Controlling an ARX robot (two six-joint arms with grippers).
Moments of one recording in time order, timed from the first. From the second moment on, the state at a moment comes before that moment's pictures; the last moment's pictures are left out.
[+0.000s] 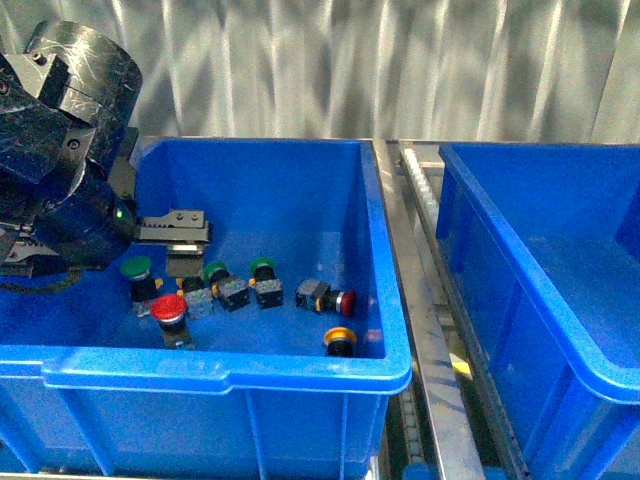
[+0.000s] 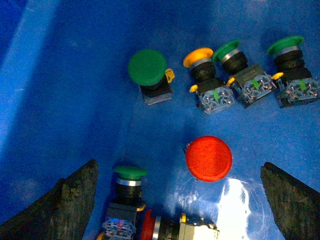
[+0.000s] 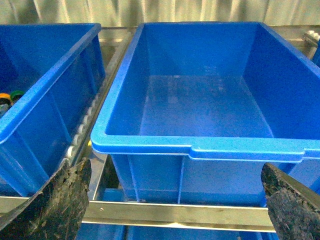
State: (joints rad) left arm -0.23 1.92 1.33 -0.02 -0.33 -0.18; right arm 0.00 0.00 0.02 0.00 0.00 0.00
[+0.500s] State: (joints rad) left arm -0.25 2.06 1.42 -0.04 -0.31 -0.22; right arm 0.00 0.00 0.02 0.00 0.00 0.00
